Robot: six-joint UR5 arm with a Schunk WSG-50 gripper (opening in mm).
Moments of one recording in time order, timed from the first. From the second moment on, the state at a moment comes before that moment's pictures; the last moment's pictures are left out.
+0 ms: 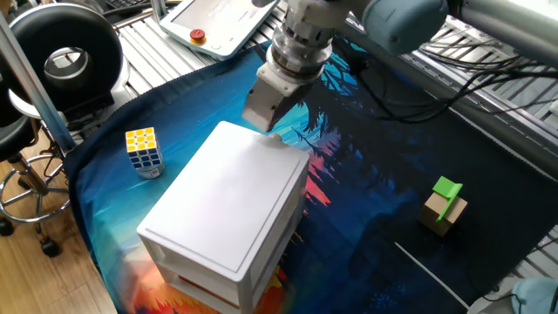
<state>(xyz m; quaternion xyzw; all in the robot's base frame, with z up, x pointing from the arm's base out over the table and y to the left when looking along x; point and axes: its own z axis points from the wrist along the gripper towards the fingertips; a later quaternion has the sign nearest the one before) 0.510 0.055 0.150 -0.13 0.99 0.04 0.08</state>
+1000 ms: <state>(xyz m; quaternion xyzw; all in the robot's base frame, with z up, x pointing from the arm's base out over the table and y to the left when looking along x) 0.534 -0.034 0.181 -0.02 1.00 0.03 0.05</state>
